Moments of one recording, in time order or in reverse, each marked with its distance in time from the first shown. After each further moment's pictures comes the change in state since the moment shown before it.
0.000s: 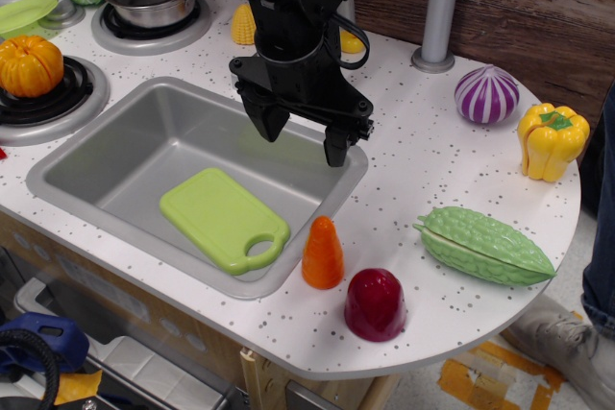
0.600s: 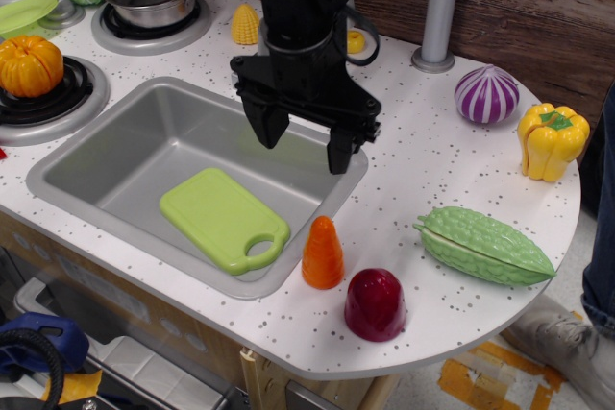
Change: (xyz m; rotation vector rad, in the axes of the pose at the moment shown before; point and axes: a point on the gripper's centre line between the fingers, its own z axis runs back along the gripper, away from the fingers) arm -0.010 -0.011 0.019 -0.002 0.091 0.012
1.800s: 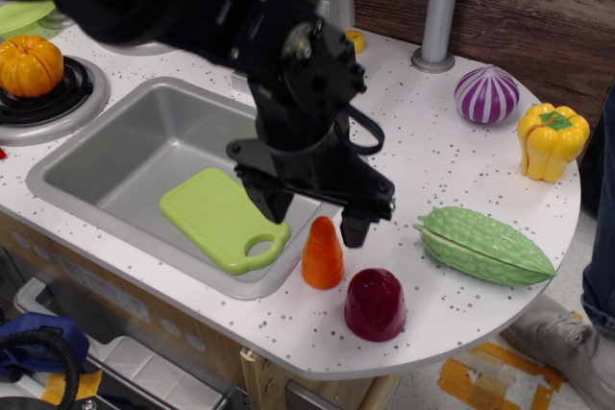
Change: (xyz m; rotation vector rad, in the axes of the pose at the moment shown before) arm -0.047 -0.029 -0.013 -0.056 -0.082 0.087
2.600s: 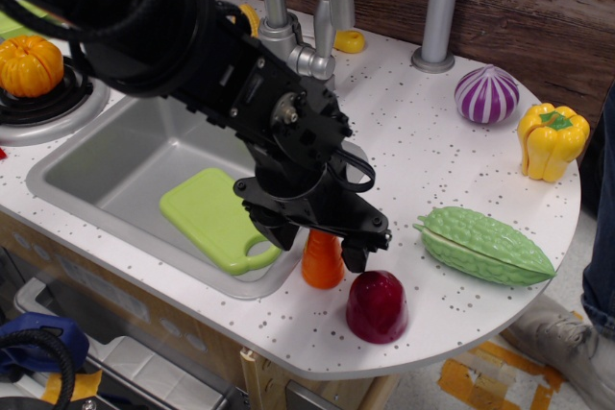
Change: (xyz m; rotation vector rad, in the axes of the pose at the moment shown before) arm -0.006 0.003 -0.031 -0.043 -0.041 0.000
